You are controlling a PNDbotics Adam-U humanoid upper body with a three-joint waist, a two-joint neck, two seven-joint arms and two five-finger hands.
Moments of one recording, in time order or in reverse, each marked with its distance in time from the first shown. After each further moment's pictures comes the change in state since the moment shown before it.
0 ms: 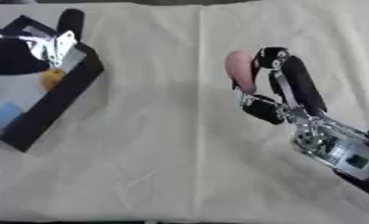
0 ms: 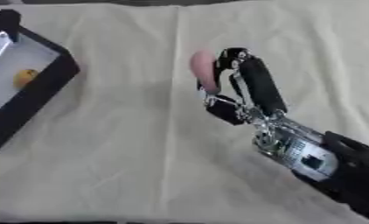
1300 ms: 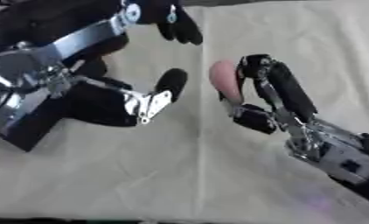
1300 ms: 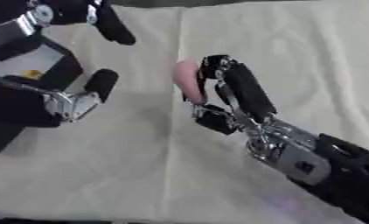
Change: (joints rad) left arm -0.082 -0.171 -0.123 -0.005 -0.019 -0.026 -0.121; right arm -0.043 0.032 0.047 0.000 0.162 -0.091 0.077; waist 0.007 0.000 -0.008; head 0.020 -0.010
